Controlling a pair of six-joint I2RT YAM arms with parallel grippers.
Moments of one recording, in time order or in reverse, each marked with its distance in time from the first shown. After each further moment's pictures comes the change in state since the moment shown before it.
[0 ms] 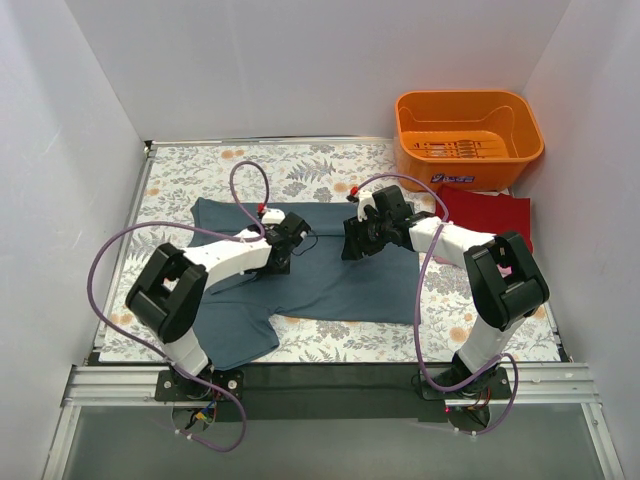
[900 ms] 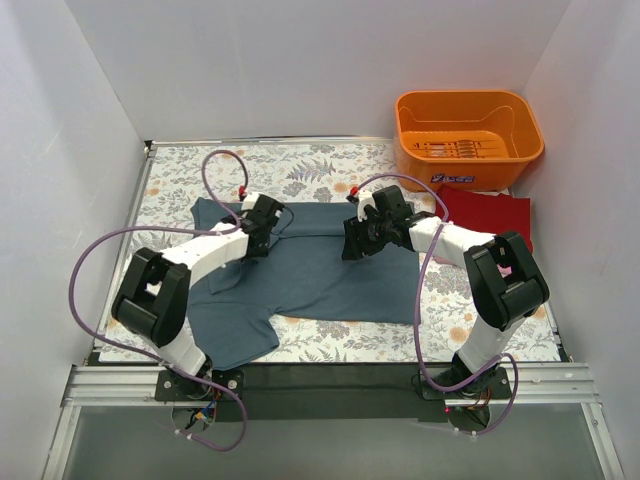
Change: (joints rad) left arm 0.130 0.000 0.002 0.137 -0.043 0.219; right arm 0.000 0.000 0.000 0.000 0.003 -0.008
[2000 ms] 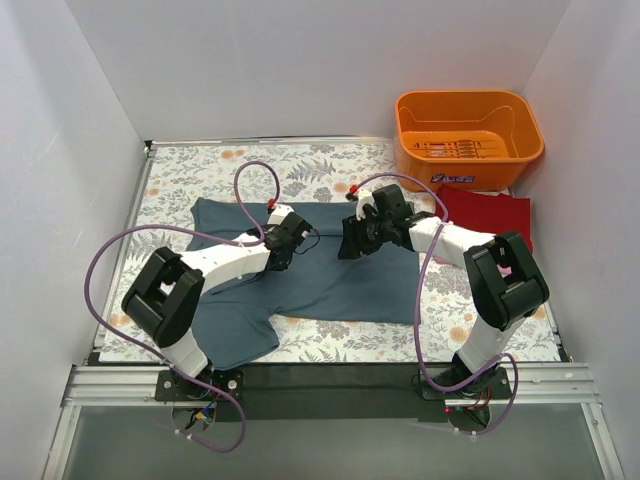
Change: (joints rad) left arm -0.163 -0.019 -0.025 0.021 0.015 -0.026; right arm 0.001 0.000 0.000 0.029 -0.058 0.031
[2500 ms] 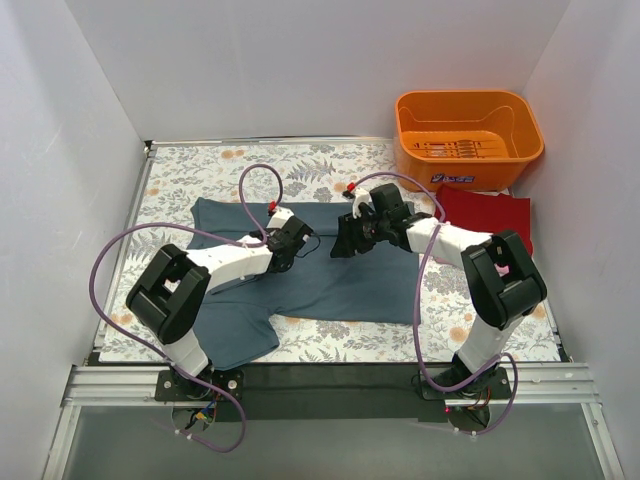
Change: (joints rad) left arm -0.005 0.052 -0.020 0.018 -0.088 0.029; right arm 0.010 0.005 0.000 0.060 -0.066 0.058
